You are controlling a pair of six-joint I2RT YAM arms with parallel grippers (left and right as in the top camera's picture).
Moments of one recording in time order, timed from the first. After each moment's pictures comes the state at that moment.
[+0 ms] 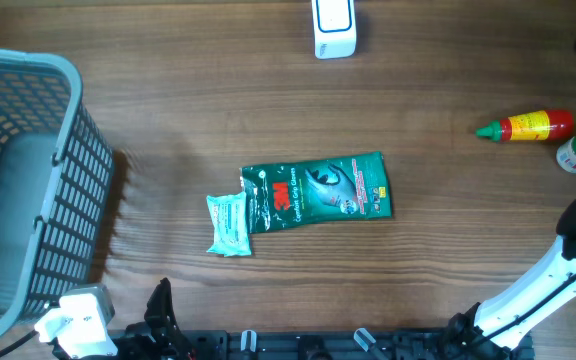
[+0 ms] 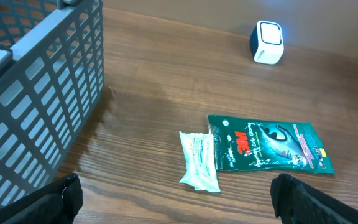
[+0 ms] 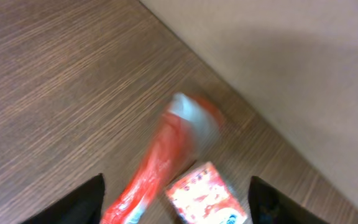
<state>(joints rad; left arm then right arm) 0.16 0.25 1.16 -1.41 0.15 -0.11 -0.61 2.14 1.78 -0.48 0.36 -0.01</state>
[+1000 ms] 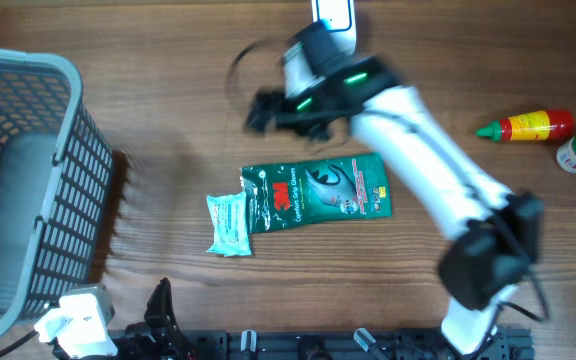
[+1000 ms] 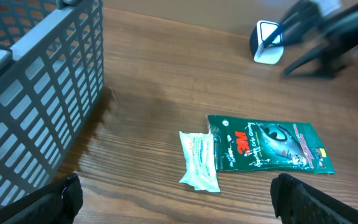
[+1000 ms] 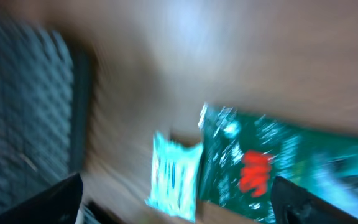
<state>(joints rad) 0.16 0.25 1.16 -1.41 0.15 -0.11 0.63 1.96 1.78 -0.94 -0.39 0.55</state>
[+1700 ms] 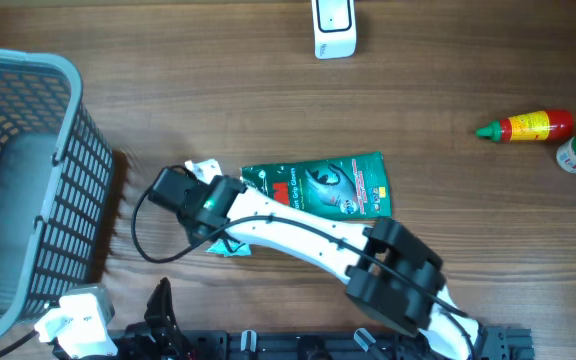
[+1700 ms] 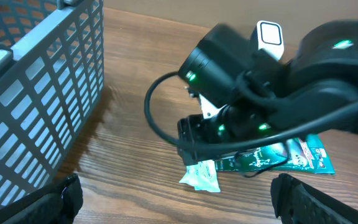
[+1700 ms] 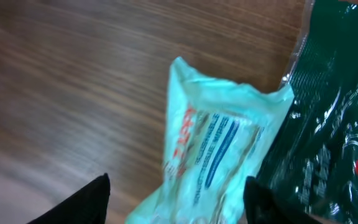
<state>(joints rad) 0.16 0.25 1.16 -1.41 0.15 -0.11 1.12 2.18 1.77 -0.90 0.13 0.74</state>
